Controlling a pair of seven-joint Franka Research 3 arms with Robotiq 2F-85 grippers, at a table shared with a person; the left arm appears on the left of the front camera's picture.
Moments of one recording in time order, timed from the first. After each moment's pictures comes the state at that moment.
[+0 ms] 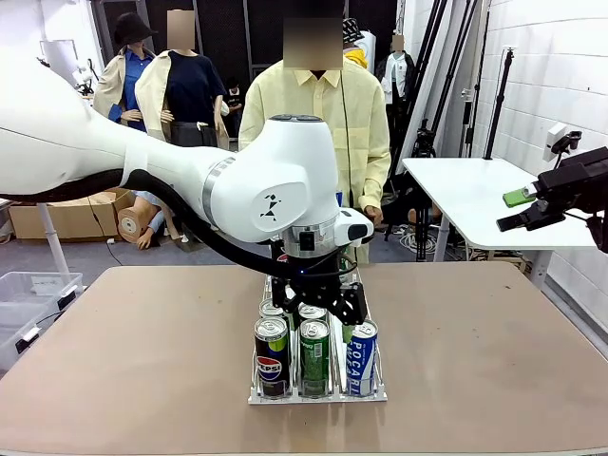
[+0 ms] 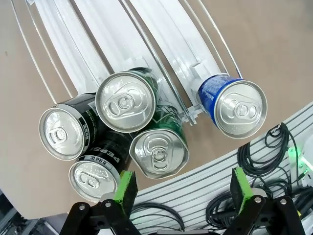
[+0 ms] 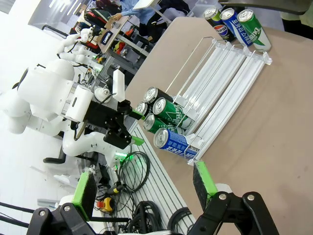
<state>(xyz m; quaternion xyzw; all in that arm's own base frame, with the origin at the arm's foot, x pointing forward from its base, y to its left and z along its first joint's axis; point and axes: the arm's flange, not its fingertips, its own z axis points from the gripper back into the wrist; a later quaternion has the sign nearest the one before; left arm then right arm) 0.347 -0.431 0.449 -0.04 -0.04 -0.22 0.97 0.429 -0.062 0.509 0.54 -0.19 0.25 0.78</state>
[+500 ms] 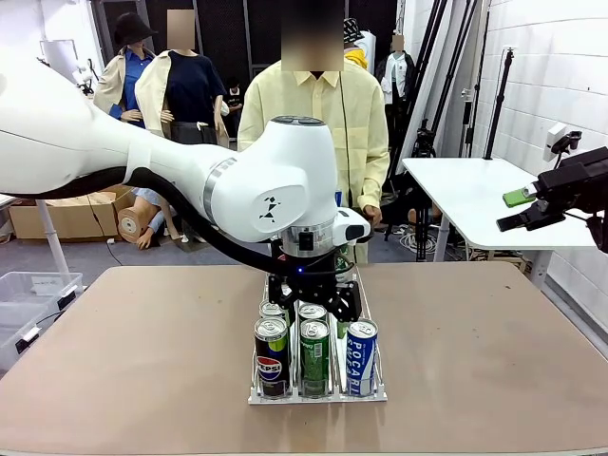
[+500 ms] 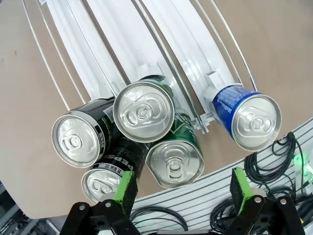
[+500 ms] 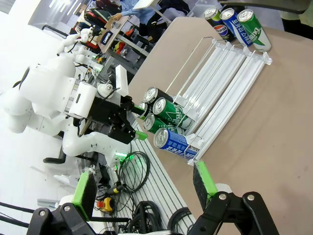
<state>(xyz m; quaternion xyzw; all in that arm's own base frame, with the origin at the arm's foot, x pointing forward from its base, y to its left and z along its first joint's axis) 0.358 -0.428 0.446 -0.02 -0.05 -0.21 0.98 0.429 -0.062 0.509 0.54 -0.19 0.25 0.78</state>
